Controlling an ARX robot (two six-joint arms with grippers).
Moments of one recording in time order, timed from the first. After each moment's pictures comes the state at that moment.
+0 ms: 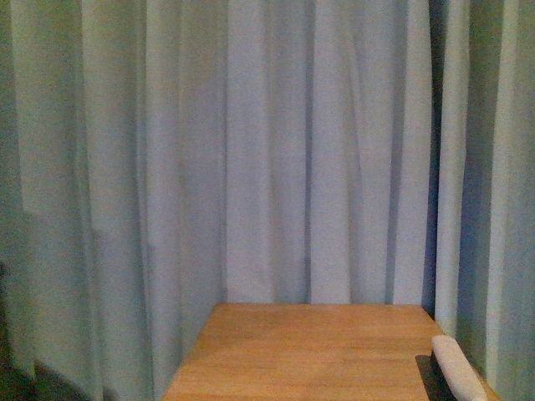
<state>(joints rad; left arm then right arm) 0.54 0.51 0.30 0.58 0.67 0.09 0.10 0.08 0.01 0.14 0.31 -0.08</state>
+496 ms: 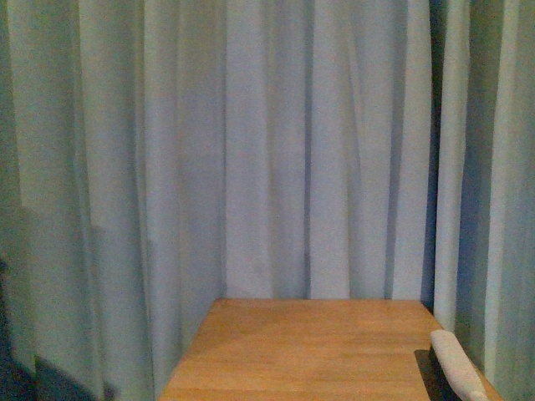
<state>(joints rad) 0.54 0.51 0.30 0.58 0.67 0.08 0.15 1.02 0.60 -0.01 0.31 0.14</state>
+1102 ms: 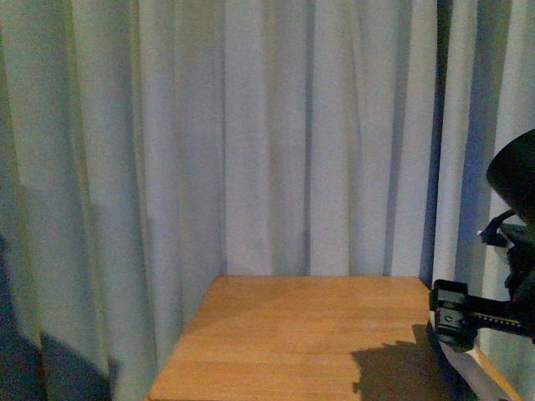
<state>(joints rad) 0.54 0.51 0.30 0.58 0.67 0.08 0.29 1.75 1.18 -0.32 0.21 0.44</state>
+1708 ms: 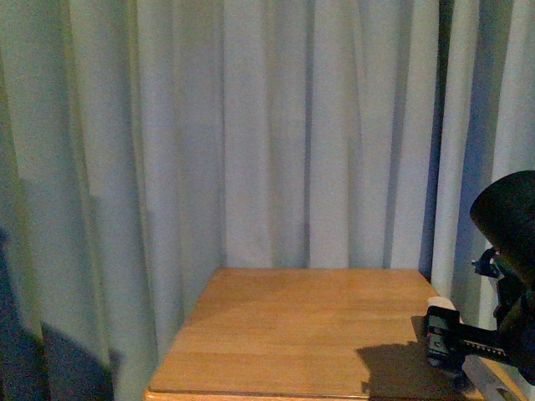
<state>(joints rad) 0.54 0.51 0.30 0.58 0.67 0.08 0.29 1.86 1.17 -0.27 0.21 0.50</state>
